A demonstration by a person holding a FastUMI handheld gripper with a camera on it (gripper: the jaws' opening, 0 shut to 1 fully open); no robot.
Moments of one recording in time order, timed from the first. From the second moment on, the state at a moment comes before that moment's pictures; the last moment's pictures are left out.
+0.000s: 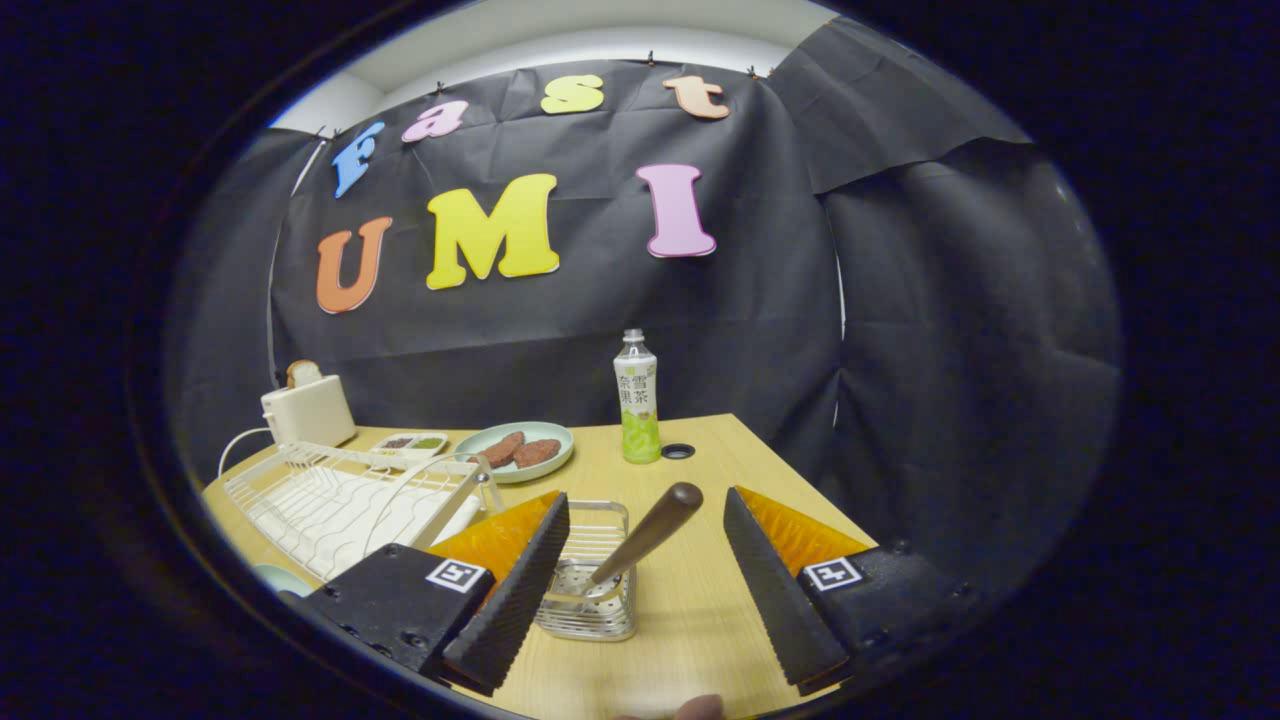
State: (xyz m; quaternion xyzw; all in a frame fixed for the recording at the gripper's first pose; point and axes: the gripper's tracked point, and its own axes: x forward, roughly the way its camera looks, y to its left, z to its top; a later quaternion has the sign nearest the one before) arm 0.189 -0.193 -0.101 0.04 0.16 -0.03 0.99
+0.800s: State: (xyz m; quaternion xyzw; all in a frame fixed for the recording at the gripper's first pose) arm 0.201 -0.169 -0.068 0.07 0.16 -0.01 0.98
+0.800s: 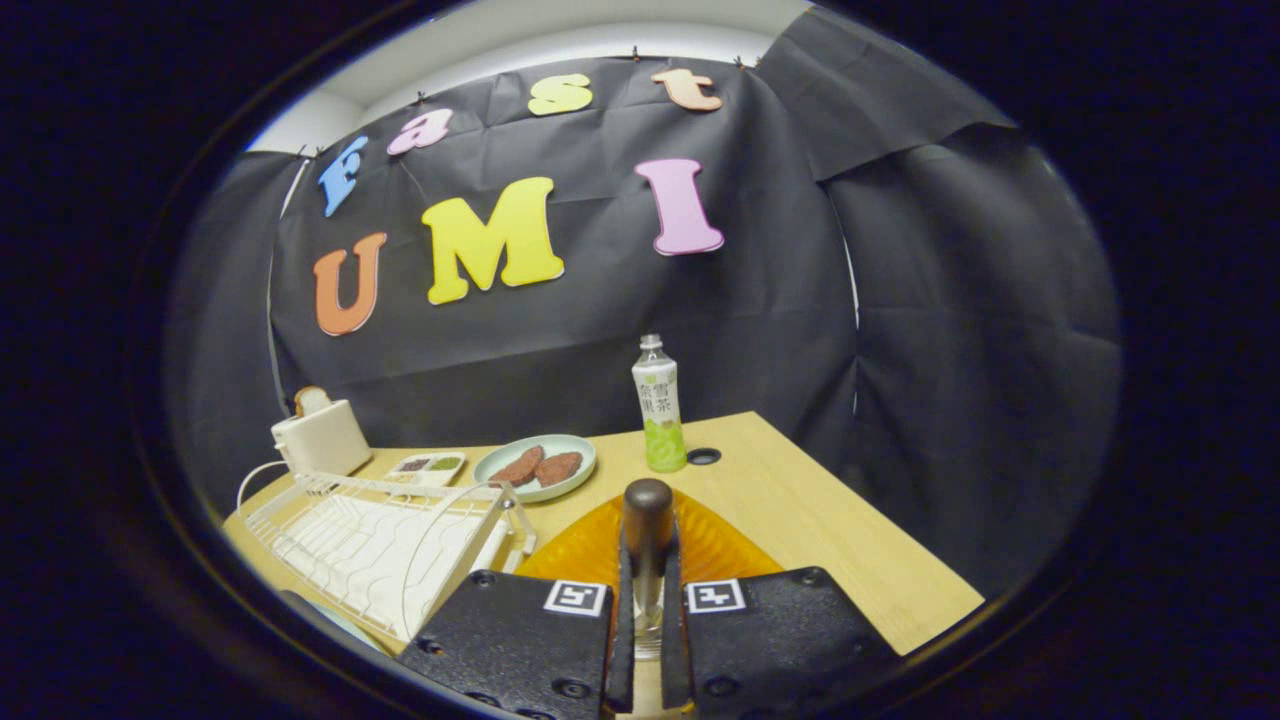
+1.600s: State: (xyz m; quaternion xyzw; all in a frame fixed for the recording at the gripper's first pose) arm 0.095 -0.106 0.083 0.05 0.10 0.04 0.99
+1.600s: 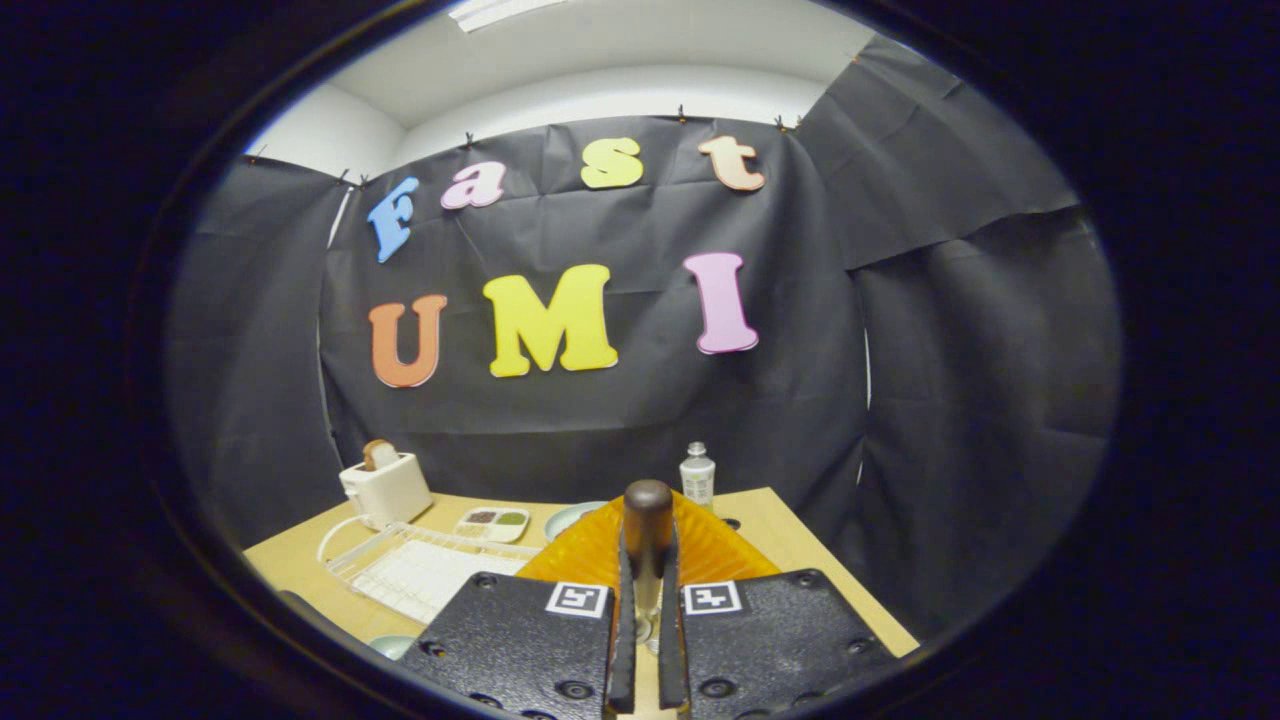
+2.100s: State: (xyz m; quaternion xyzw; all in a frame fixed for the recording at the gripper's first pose) arm 0.023 0.040 0.030 0.01 0.14 0.17 0.97
